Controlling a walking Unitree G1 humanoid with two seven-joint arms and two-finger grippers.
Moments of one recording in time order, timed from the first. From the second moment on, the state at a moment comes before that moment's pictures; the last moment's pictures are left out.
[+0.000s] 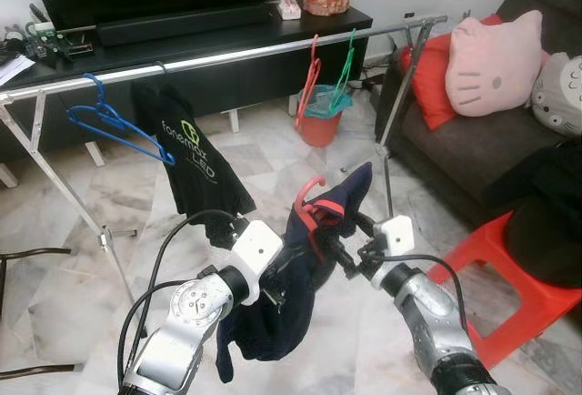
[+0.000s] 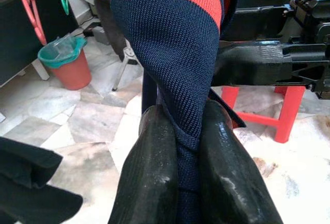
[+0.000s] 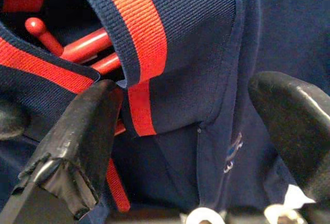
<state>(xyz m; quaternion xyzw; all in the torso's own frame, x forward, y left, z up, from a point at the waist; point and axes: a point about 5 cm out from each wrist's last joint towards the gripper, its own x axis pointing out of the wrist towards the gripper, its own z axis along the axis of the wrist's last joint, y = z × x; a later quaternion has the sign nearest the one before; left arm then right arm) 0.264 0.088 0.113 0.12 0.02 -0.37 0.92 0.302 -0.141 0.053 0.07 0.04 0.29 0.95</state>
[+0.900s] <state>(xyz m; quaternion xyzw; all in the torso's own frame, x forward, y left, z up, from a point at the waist) 0.263 0.089 0.112 0.12 0.03 -0.37 0.92 0.308 -0.158 0.036 -0.01 0.10 0.19 0.98</state>
